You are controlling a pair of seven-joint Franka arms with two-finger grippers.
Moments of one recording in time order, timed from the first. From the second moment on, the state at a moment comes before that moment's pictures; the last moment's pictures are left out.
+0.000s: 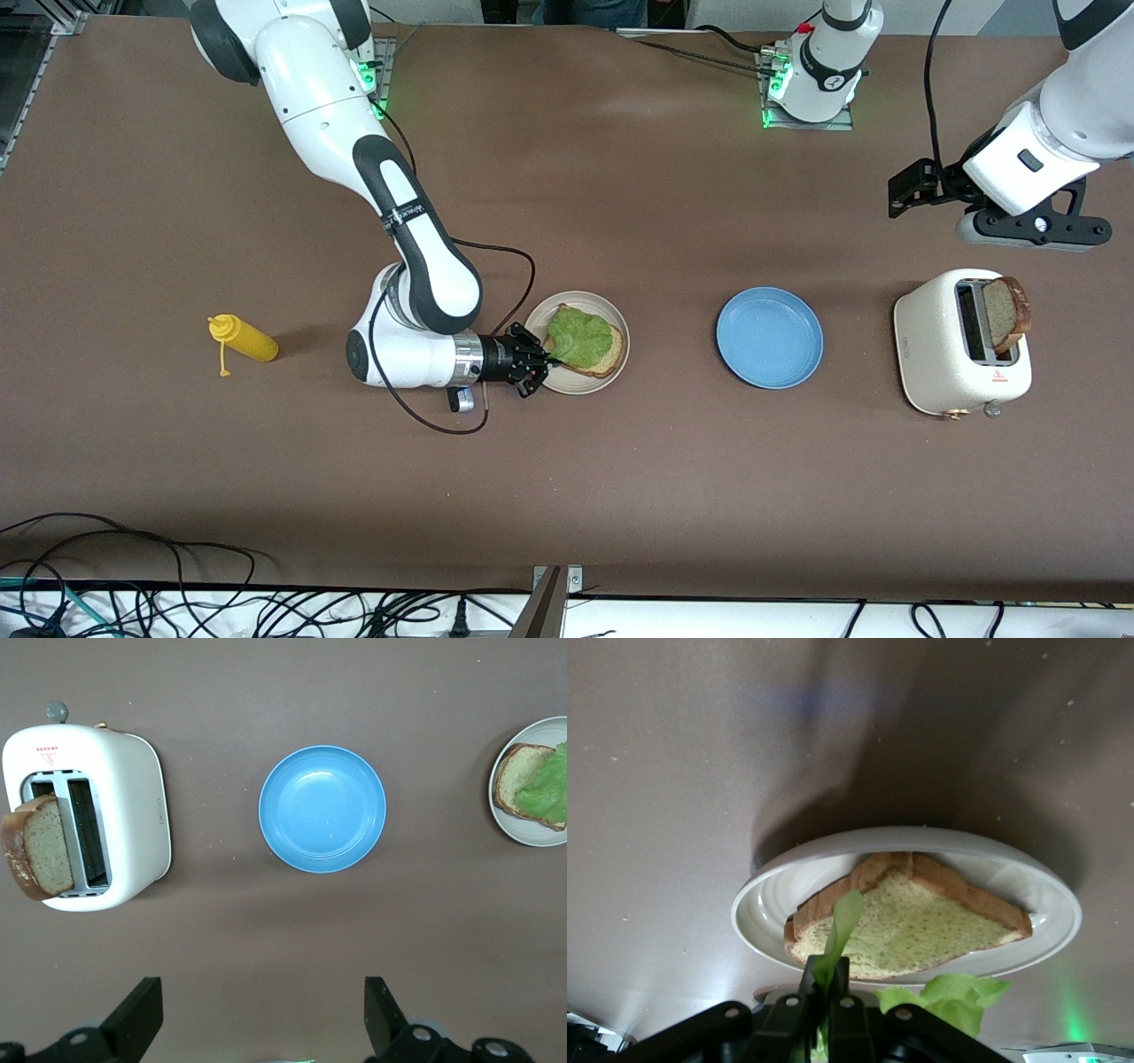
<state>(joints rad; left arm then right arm) -0.02 0.02 -0.12 -1.60 -0.02 1.51 -0.06 0.55 0.98 -0.10 -1.23 1.10 2.13 1.10</state>
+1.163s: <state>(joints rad) -0.02 0.02 -0.12 -1.60 -0.02 1.51 -0.06 0.54 0.91 -0.14 -1.18 0.57 2.06 0.84</state>
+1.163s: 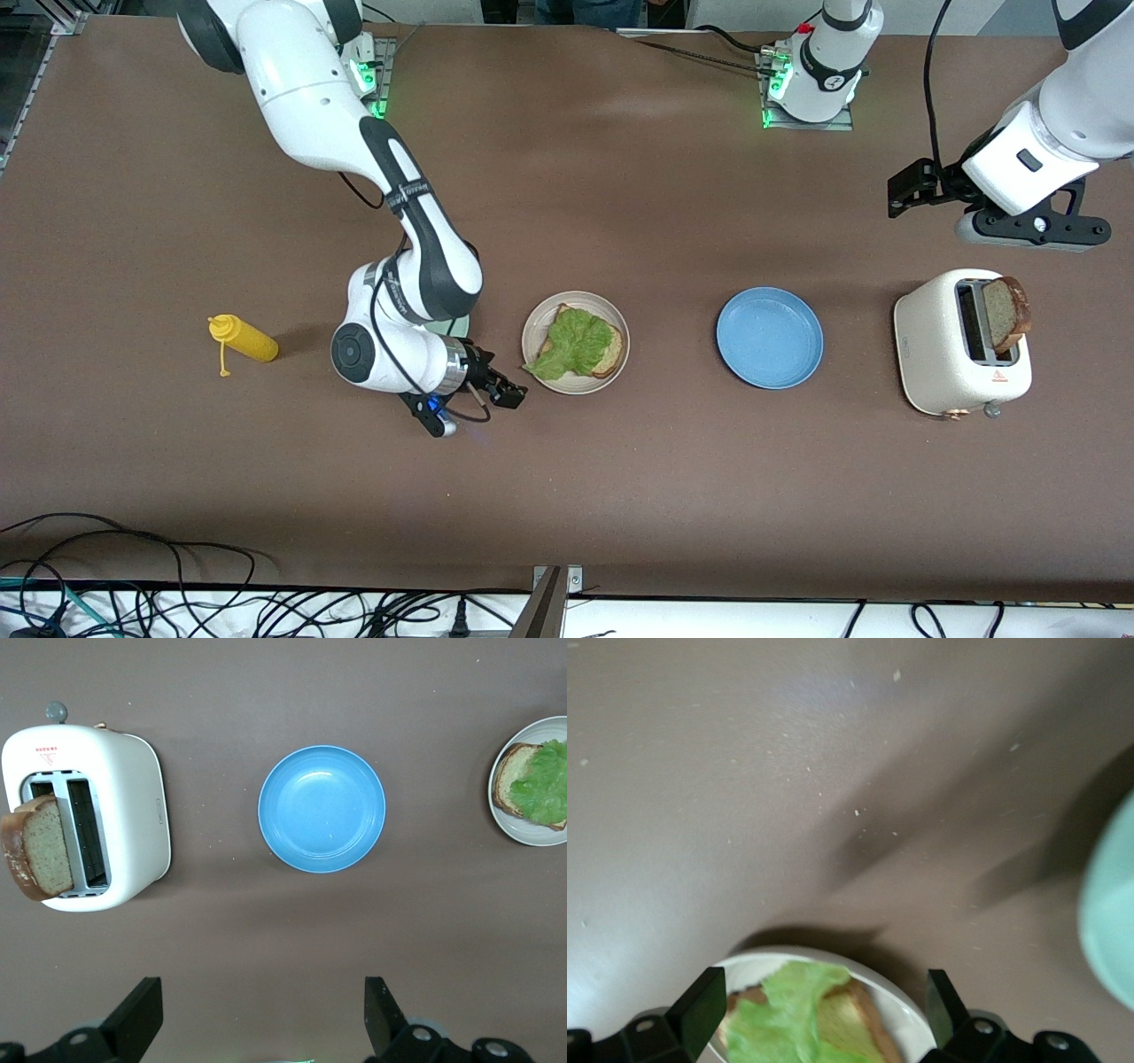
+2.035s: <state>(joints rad) -0.02 0.02 -0.12 -1.60 -0.02 1.51 -0.06 0.44 0.68 -0.39 -1.22 0.28 1.64 -0.03</state>
